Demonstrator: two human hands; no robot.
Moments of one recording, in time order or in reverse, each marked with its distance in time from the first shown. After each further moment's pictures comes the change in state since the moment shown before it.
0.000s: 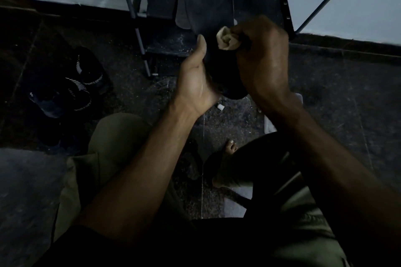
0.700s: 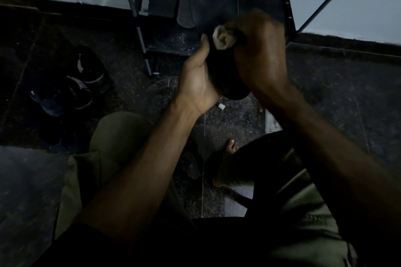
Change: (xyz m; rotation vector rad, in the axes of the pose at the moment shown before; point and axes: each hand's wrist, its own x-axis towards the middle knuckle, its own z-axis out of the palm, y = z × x) left_hand 0.003 -0.001 -0.003 -0.008 0.042 0.018; right_hand 0.010 -0.006 0.002 0.010 -0.036 -0.112
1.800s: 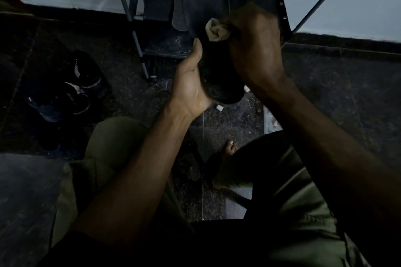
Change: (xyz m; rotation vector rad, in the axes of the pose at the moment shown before) left_hand -0.003 0.004 0.004 0.049 -0.010 -0.003; right_hand 0.011 0.010 0.001 -0.088 0.018 -0.026
